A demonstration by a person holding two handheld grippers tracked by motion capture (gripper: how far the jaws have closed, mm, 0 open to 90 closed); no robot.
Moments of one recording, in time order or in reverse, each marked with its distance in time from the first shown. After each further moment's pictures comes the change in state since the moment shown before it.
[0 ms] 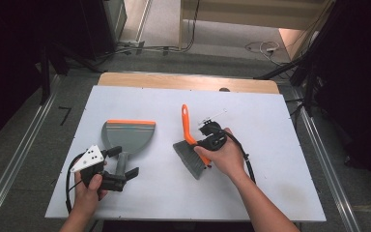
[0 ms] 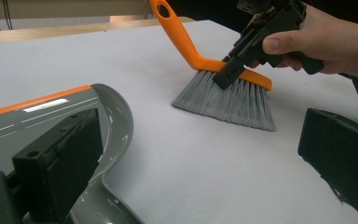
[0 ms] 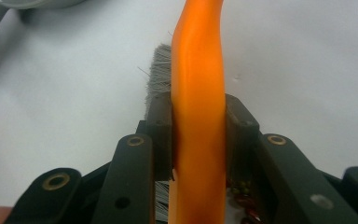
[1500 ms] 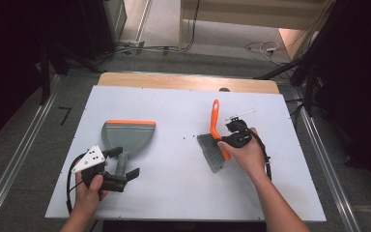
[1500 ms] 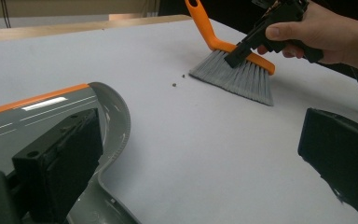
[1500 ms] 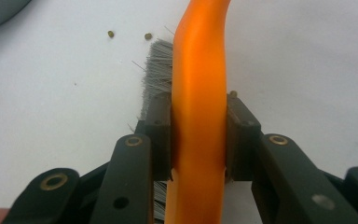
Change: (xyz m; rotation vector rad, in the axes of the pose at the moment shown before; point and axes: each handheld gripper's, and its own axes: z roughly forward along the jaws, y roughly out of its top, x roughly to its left) left arm -0.002 -0.001 0.002 0.005 -0.003 0.000; right arm -0.057 -0.028 -0.035 -0.072 -0.095 0.130
